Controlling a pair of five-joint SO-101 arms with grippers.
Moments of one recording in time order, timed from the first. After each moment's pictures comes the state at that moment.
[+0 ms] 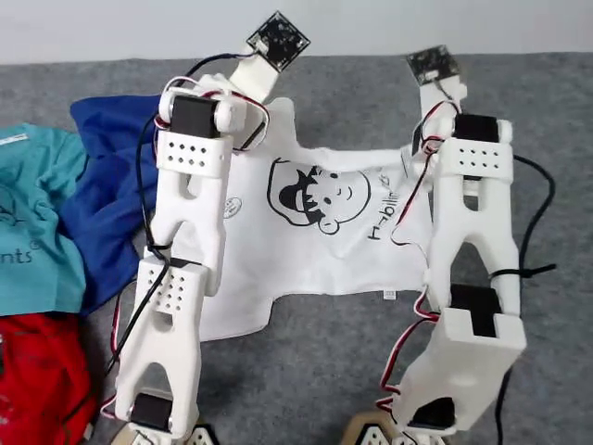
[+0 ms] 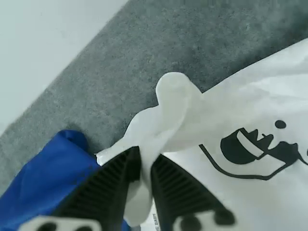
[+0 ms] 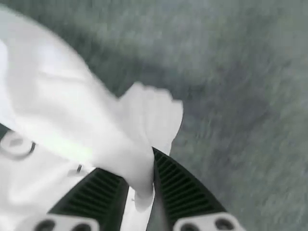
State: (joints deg) left arm 8.6 56.0 -89.1 99.0 -23.7; right arm 3.2 18.6 -18.5 75.3 20.3
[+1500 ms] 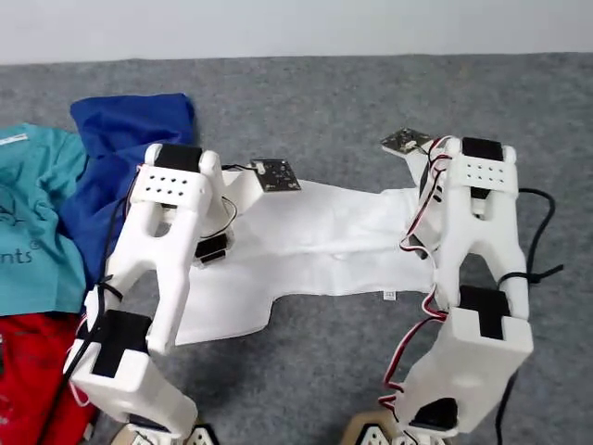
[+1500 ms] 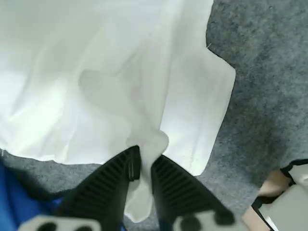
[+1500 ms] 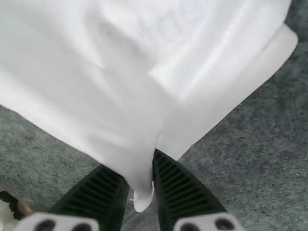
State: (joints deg) left arm 6.2 9.1 2.2 98.9 -48.3; right arm 6.9 18.6 -5.1 89.0 44.3
